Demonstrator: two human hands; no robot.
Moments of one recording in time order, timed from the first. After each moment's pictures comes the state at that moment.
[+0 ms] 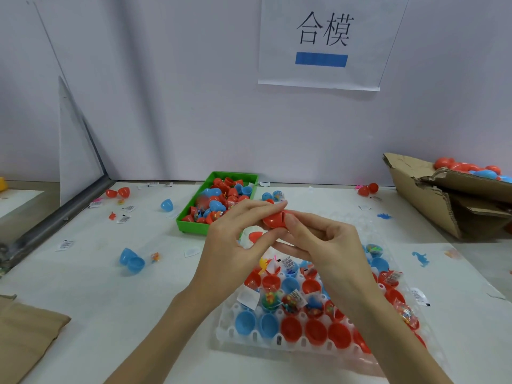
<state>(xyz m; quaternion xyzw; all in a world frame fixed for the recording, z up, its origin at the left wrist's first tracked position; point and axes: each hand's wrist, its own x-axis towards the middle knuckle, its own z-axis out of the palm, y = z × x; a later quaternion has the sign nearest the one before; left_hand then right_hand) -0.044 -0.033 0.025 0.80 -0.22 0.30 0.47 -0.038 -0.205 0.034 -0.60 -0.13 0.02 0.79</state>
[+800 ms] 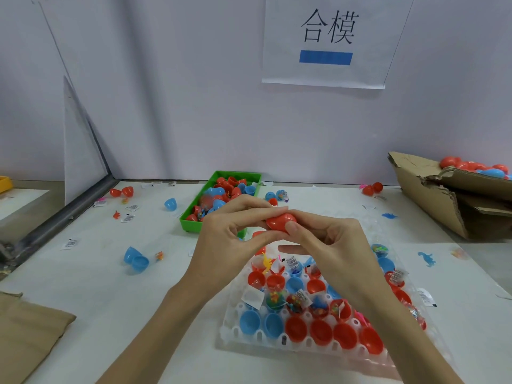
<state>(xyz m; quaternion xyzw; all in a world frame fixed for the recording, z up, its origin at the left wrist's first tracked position) -0.040 -0.021 0.032 0.78 -0.23 0.28 0.50 -0.041 -0.210 0.042 -0.70 -0.22 -0.02 0.68</state>
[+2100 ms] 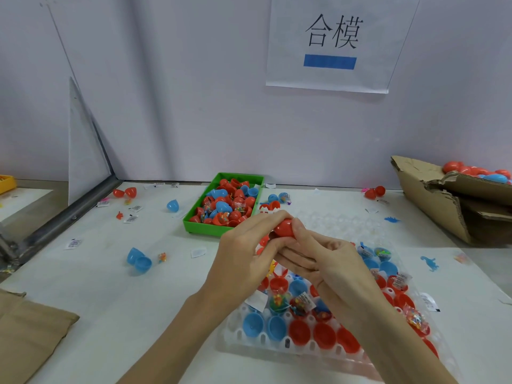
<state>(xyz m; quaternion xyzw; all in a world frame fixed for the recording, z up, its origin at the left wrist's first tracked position) -0.038 -0.034 0.007 0.82 -0.24 0.35 0.38 -0.048 -0.196 0.036 -0.55 -0.02 0.13 0.82</state>
